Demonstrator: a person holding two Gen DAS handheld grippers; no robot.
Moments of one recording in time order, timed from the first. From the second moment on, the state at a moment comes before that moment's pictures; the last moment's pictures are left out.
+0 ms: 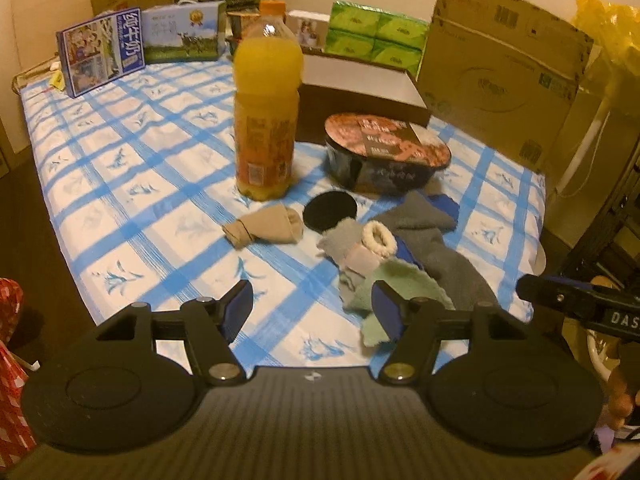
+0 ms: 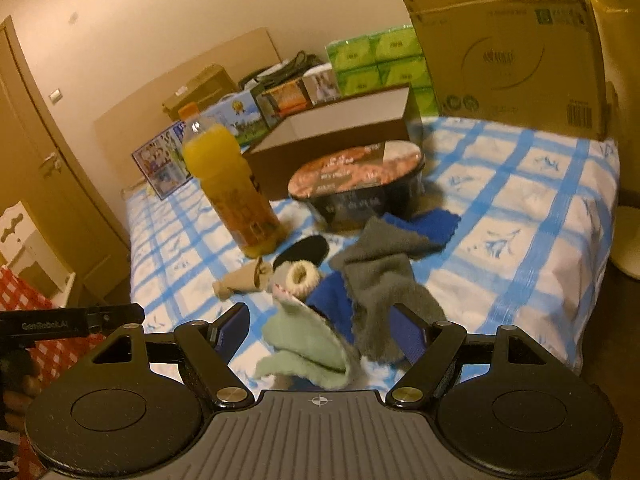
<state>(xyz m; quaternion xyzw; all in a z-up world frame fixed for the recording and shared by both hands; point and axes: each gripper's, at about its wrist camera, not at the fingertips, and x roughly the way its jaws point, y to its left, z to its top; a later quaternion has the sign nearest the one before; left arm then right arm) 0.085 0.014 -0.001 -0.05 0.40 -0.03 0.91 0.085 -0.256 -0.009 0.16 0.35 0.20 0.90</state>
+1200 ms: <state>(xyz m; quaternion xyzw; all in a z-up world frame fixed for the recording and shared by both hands) 0.190 0.040 -0.078 0.00 0.44 -0.01 0.90 0.210 -0.245 -0.096 0.07 0.42 0.17 0.89</state>
